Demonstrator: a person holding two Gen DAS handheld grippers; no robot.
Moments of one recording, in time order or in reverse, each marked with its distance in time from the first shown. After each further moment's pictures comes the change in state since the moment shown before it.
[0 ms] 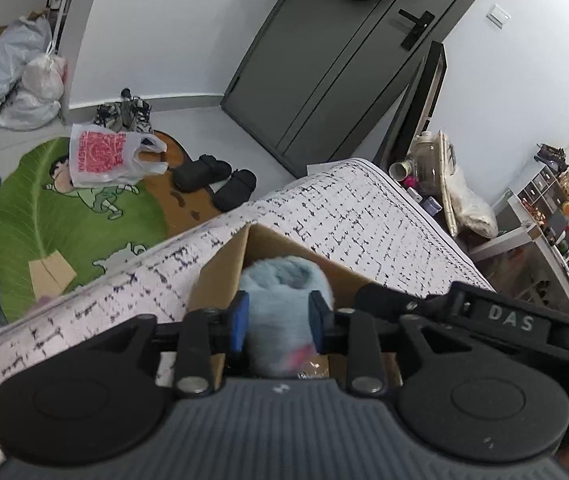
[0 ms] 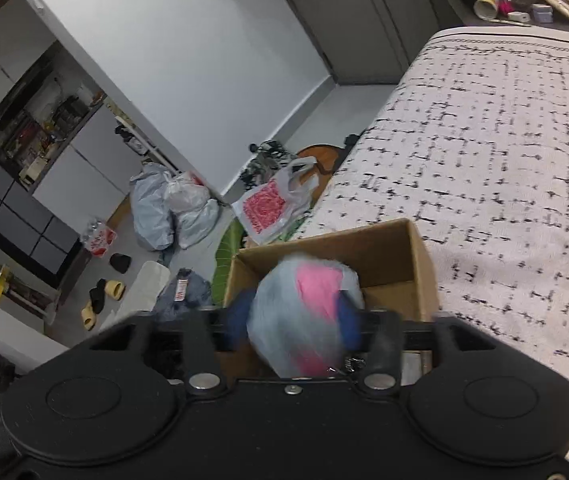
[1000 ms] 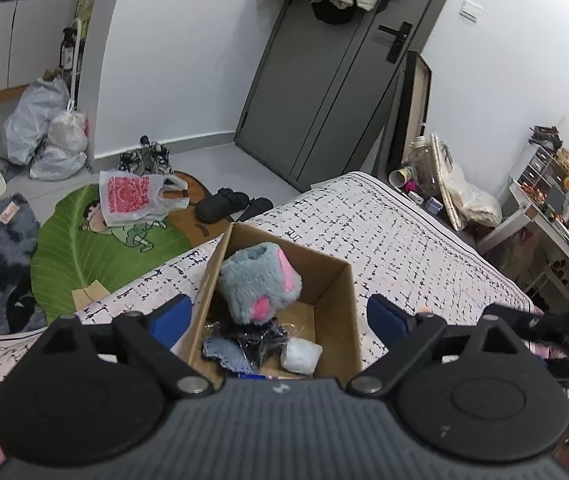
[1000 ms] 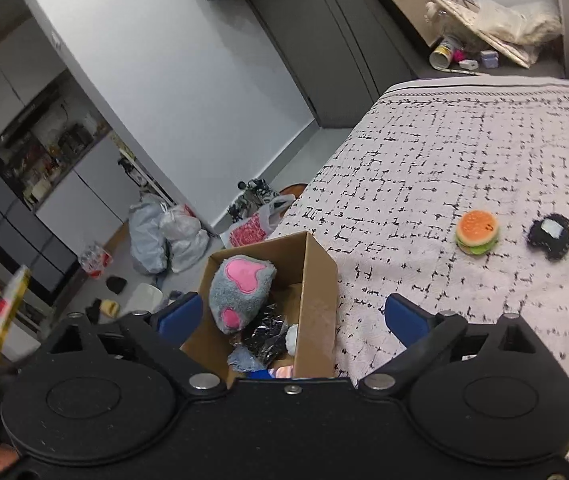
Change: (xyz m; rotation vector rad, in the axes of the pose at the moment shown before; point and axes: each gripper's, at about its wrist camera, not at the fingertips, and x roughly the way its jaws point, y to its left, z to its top) left arm -0.092 -0.067 -0.044 0.142 -0.108 0.117; right arm -0.141 -0.060 -0.026 0.027 -0.117 0.004
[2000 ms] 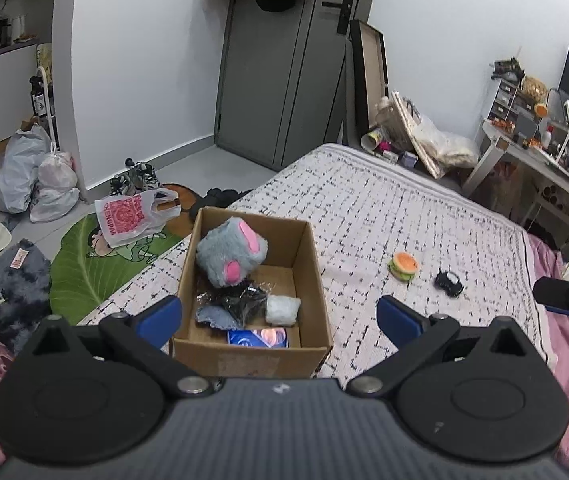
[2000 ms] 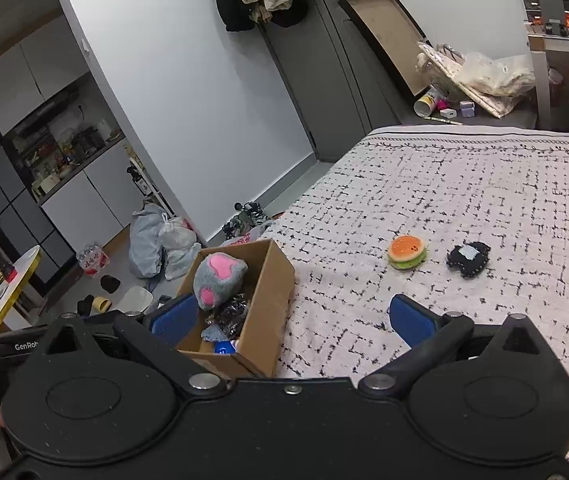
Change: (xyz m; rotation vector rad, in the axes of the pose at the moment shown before) left arm -0.048 -0.054 -0.029 0.217 0.039 0.026; right arm -0.093 -0.041 -0.024 -0.132 -0.087 -0.030
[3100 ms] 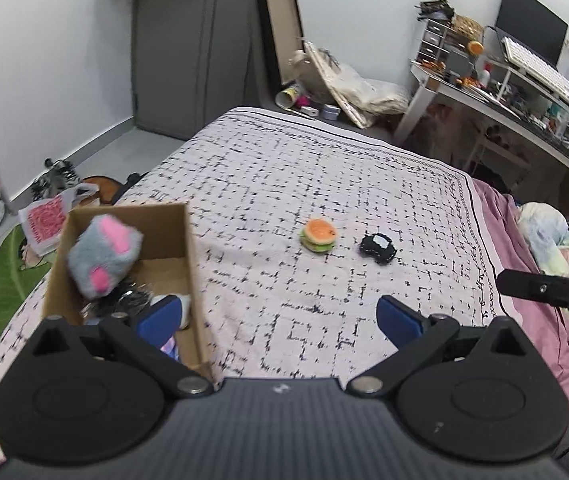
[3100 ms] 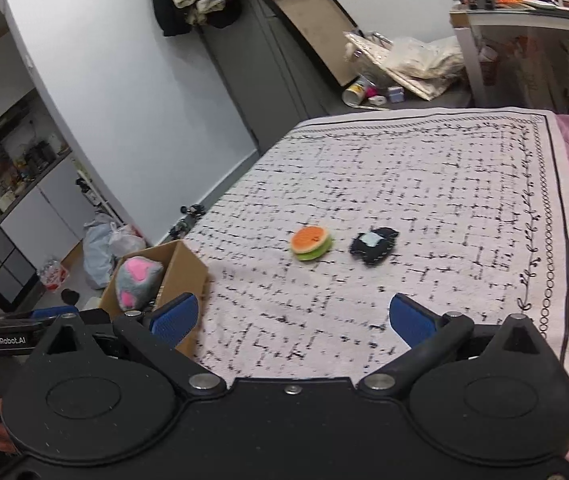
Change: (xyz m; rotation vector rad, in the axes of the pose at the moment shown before) left arm 0.062 -0.092 0.007 0.154 0.108 -0.179; right arm -0.010 -0.087 -0.004 0.079 0.010 -0.133
